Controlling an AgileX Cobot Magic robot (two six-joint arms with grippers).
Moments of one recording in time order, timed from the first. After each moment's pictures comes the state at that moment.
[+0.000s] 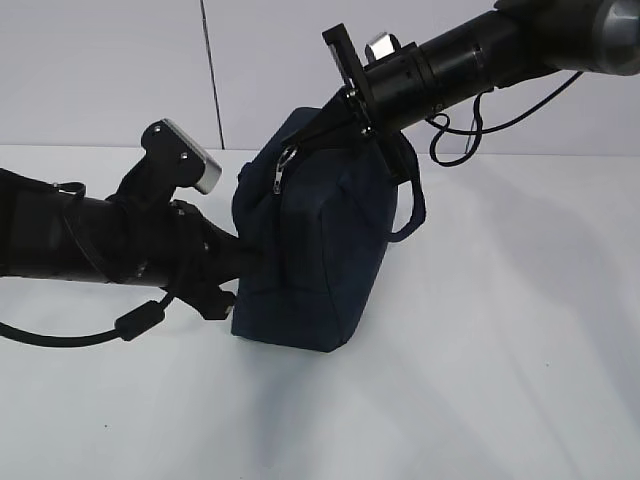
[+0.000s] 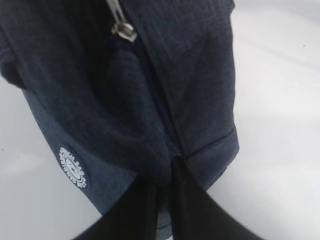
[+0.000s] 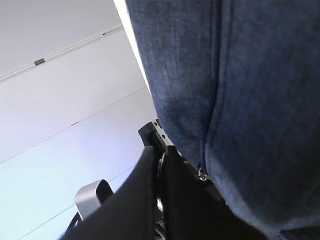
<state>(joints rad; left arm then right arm) -0.49 1.71 -0.77 -1.86 0.39 2.18 0.22 2.18 -1.83 1.22 1.26 0.09</state>
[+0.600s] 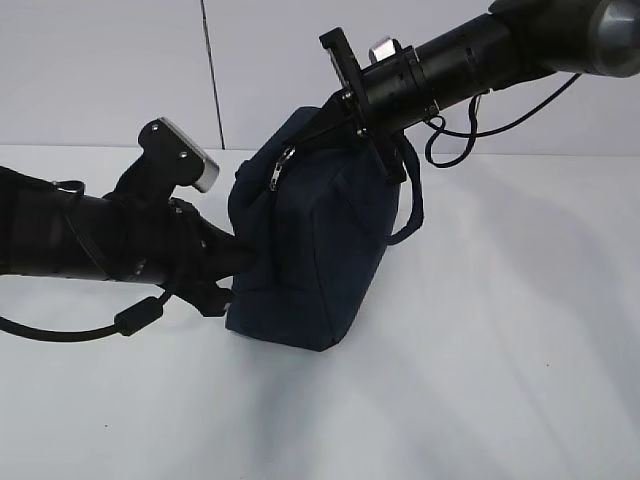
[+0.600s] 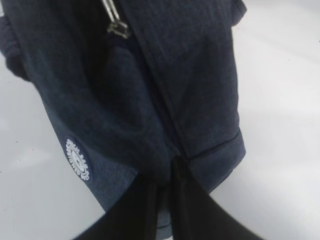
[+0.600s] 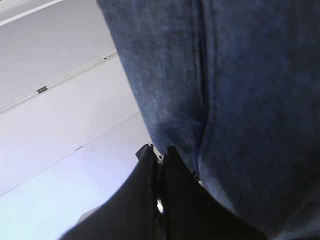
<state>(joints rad) -0.49 1.71 -0.77 -1.87 0.35 2.18 0.23 2.18 -1.83 1.19 1.18 0.16</state>
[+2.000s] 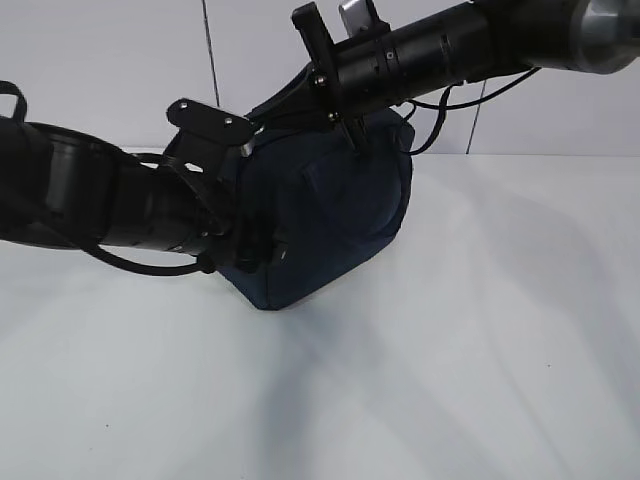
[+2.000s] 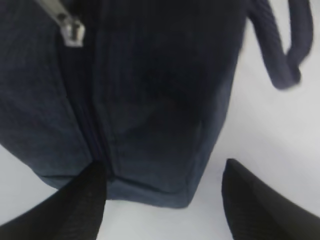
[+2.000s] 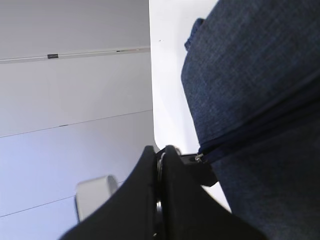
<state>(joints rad) -0.65 1.77 -0.95 -1.82 -0.05 1.78 0.29 2.18 -1.84 1.29 1.11 -0.21</state>
